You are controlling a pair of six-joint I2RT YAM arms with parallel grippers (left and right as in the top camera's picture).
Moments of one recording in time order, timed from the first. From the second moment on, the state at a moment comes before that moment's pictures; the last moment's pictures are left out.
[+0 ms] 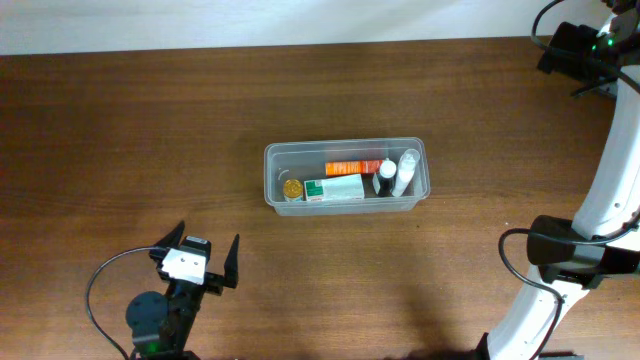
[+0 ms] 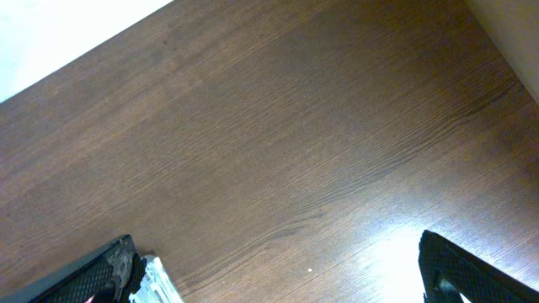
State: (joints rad) left arm 0.11 0.27 0.01 0.06 0.35 0.16; right arm -0.24 2.10 2.75 -1.69 0.14 0.29
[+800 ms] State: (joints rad) left arm 0.11 0.06 0.01 -0.05 0.34 0.16; right arm -0.24 2.10 2.75 -1.69 0.14 0.29
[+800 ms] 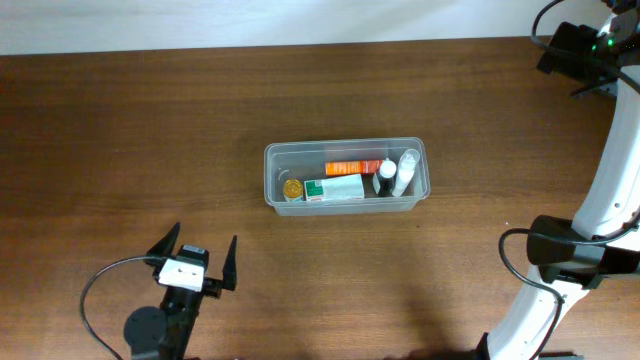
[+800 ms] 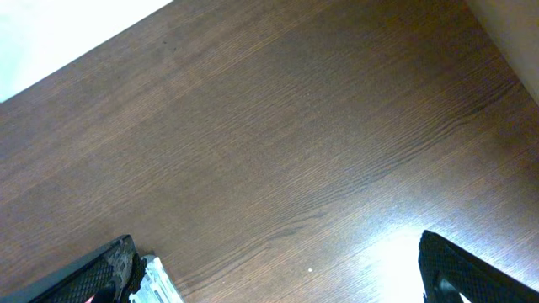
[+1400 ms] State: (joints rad) left arm 0.07 0.02 0.01 -0.05 0.34 0.16; right arm -0.24 2.10 2.75 -1.69 0.14 0.29
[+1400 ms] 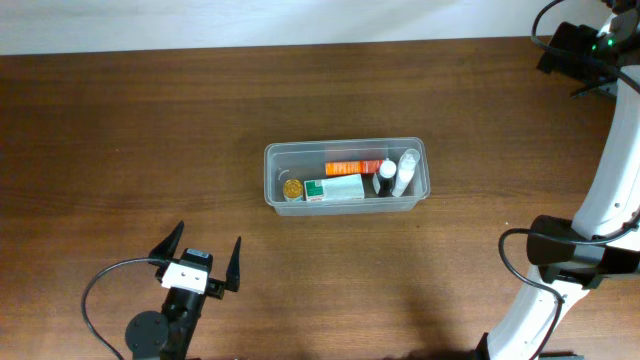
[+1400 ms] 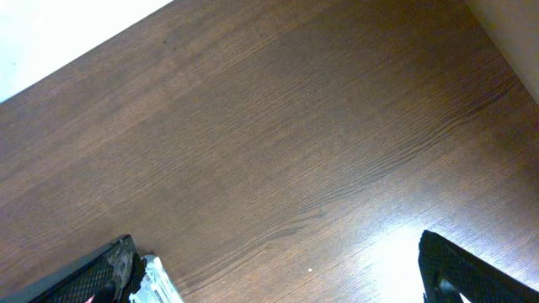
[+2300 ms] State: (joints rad) left arm 0.07 0.02 0.01 -0.05 0.34 0.16; right arm -0.24 2.10 2.75 -1.69 0.14 0.29
